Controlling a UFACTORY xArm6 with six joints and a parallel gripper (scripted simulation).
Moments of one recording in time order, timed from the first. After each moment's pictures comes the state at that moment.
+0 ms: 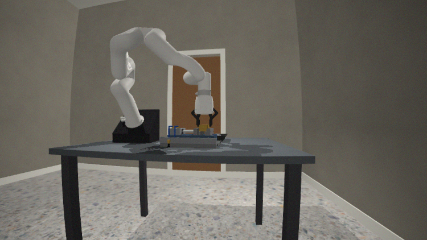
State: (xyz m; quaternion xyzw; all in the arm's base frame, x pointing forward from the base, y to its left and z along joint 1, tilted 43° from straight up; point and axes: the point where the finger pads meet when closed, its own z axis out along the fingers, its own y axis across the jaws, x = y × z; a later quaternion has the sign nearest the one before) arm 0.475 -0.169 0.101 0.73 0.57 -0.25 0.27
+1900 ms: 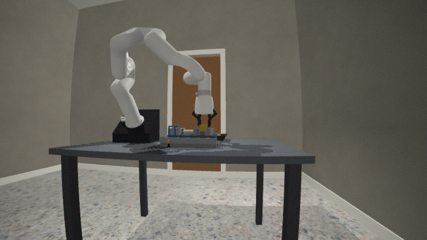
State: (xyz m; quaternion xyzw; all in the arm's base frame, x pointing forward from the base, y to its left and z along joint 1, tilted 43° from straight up) arm 0.475 -0.169 0.101 0.73 0.57 -0.25 0.27
